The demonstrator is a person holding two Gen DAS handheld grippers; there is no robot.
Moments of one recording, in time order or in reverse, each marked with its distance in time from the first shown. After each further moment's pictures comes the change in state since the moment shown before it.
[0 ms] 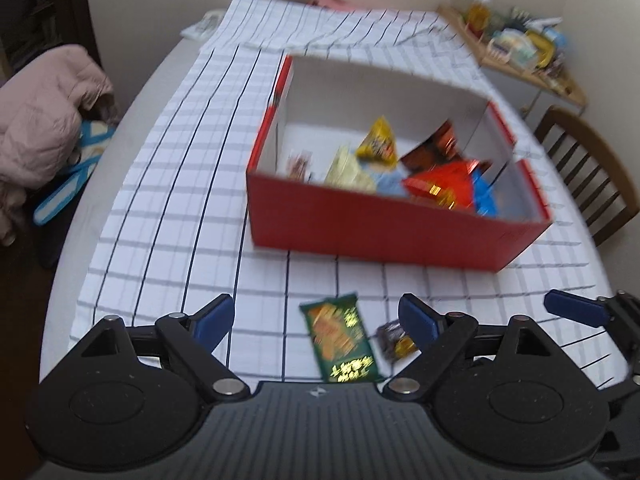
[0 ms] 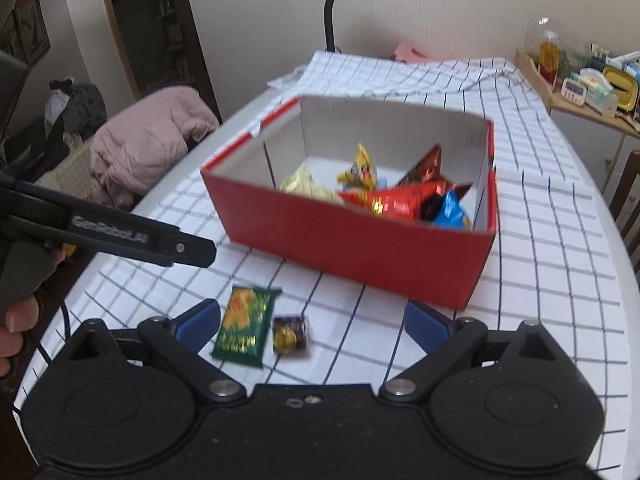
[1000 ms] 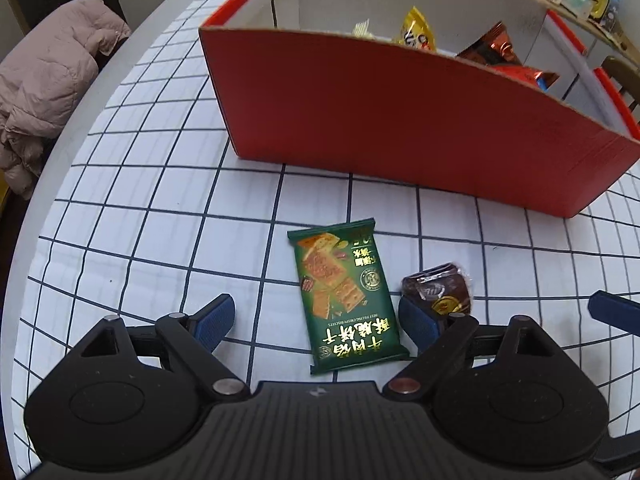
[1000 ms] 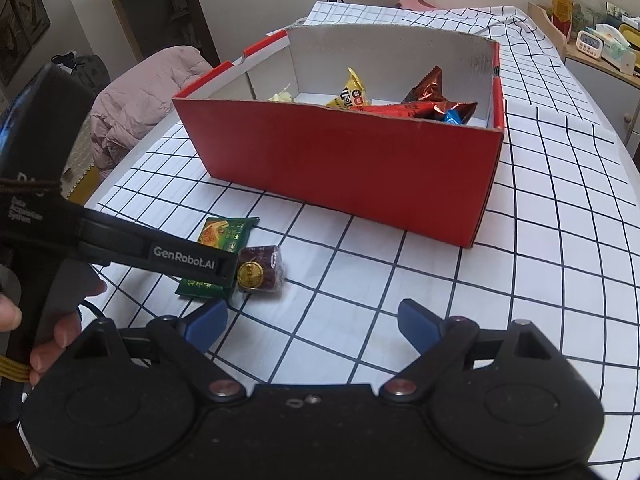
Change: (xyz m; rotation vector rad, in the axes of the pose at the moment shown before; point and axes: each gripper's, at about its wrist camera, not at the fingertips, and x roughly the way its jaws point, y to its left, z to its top) left arm 0.078 -0.023 -0.031 -0.038 0.148 0.138; right arm 0.031 -0.031 -0.031 0.008 0.115 0.051
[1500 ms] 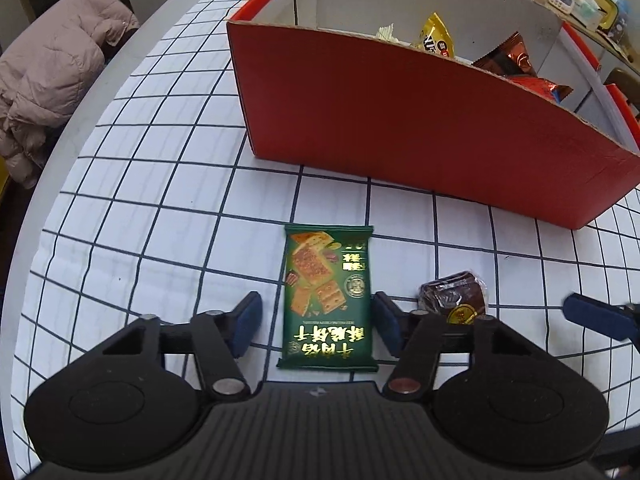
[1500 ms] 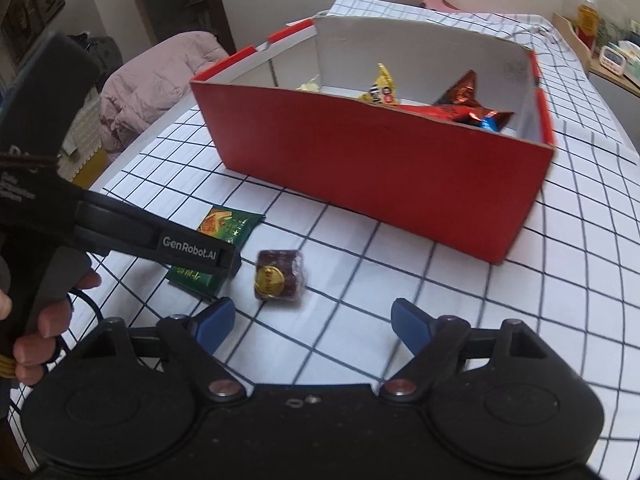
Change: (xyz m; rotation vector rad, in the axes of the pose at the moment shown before) left arm 0.003 0.011 0.003 -0.023 -0.004 -0.015; right arm 0.021 0.021 0.008 -0.071 0.020 0.011
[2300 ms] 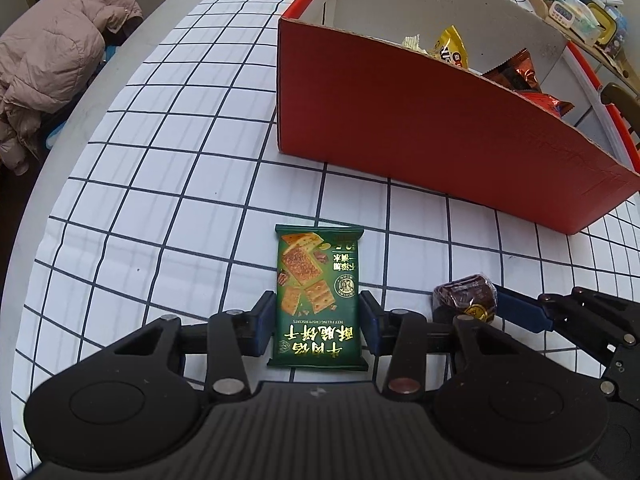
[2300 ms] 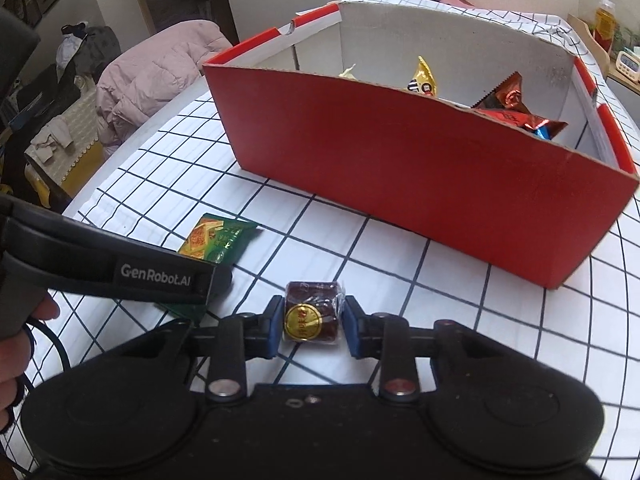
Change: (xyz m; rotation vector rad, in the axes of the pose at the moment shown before) left arm -0.006 0.019 -0.001 -0.044 0.014 -0.056; right arm 0.033 0.026 0.014 0.001 0.023 -0.017
